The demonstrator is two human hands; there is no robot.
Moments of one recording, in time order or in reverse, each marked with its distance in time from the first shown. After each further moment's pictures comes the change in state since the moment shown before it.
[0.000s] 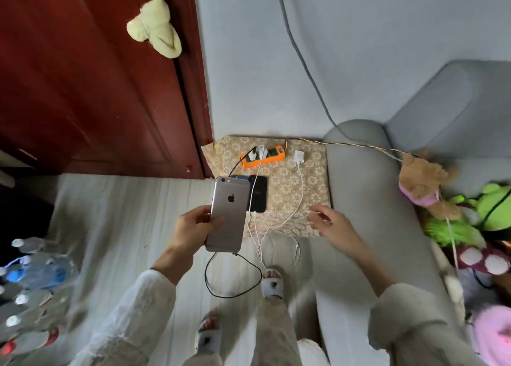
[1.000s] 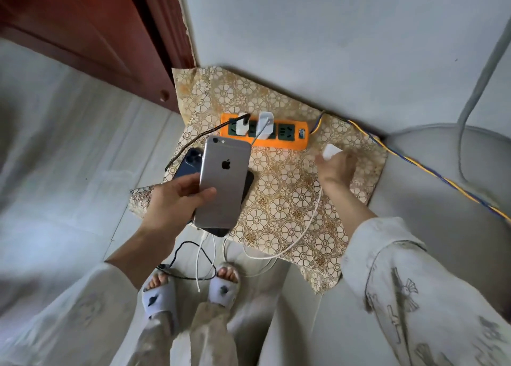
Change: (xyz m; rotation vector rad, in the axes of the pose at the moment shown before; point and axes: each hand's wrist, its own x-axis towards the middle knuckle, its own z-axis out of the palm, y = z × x) left_hand 0.290 -0.089 0.147 -0.217 0.275 -0.205; right_hand 0.457 0.108 0.031 -0.343 0.264 0.150
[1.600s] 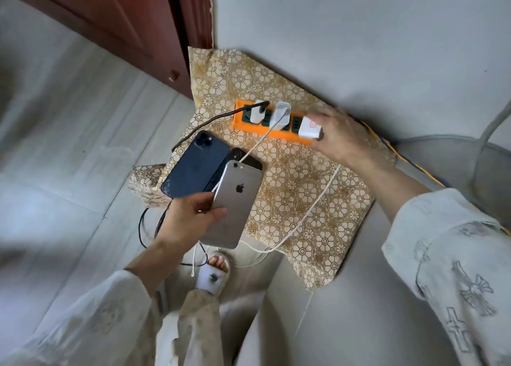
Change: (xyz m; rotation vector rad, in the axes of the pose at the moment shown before) left_hand -0.007 -0.055 0.000 0.113 -0.026 0.007; right_hand 0.006 -0.058 -0.033 -0.599 -0.258 -0.900
